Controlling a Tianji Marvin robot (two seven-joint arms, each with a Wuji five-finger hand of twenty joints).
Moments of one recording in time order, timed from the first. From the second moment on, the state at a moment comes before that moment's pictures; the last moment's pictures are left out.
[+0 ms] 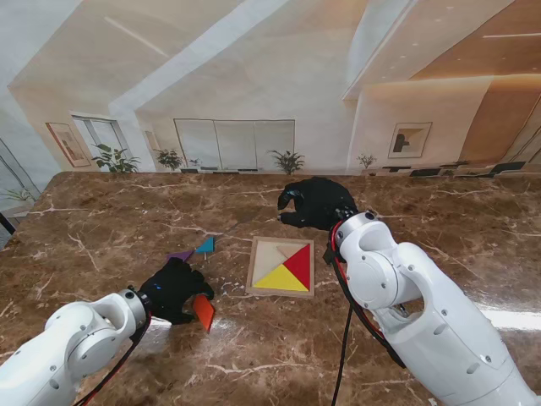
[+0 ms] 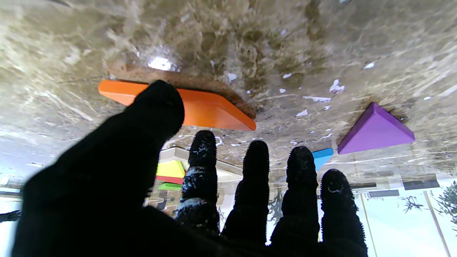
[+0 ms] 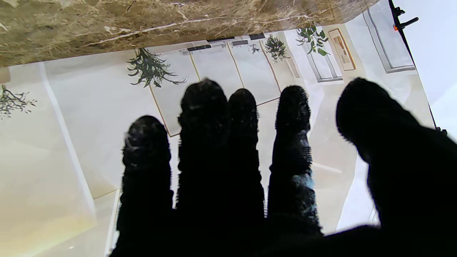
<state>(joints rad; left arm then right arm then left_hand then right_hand) 1.62 -1.00 -1.24 -1.59 1.16 -0.37 -0.15 -1.38 -1.09 1.08 -1.84 -0.76 0.22 0.12 0.68 -0.62 0.75 -0.10 0.47 -0.07 0.56 0.35 0.43 0.17 0.46 0.76 0.19 0.24 0.83 0.84 -0.09 0.24 0.75 1.03 0.31 -0.70 1.14 -0.15 0.77 -0.16 0.68 0.28 0.87 0.01 0.79 0.56 1.04 0.01 1.19 0.60 0.51 0.22 1.40 0.78</state>
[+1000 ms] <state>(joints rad) 1.54 -1.00 -1.14 -1.49 1.12 -0.34 -0.06 -1.38 -1.09 1.09 -1.84 -0.72 0.22 0.13 0.75 -0.62 0.69 -0.14 0.59 -0.11 0.78 0.41 0.50 0.18 0.52 0.82 0.26 0.25 0.89 0.85 -0.09 0.24 1.03 0.96 0.31 -0.70 1.14 -0.15 0.77 -0.16 0.68 0.28 0.87 0.01 0.79 0.56 1.04 0.01 1.19 0.60 0.51 0.22 1.40 0.78</state>
